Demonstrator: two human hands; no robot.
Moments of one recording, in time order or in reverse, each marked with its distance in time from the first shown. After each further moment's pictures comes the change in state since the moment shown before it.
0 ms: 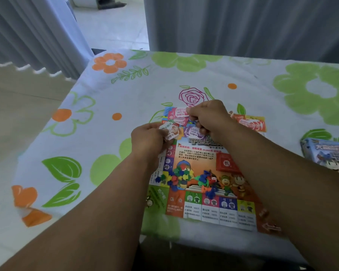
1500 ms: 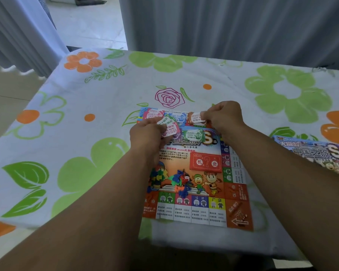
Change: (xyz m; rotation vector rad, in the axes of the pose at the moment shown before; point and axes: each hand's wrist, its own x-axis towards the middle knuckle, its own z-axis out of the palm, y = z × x) left_hand -0.008 -0.013 0.051 -0.110 -0.094 0.017; right_hand 0.008 0.024 -0.084 -0.151 0.322 -0.021
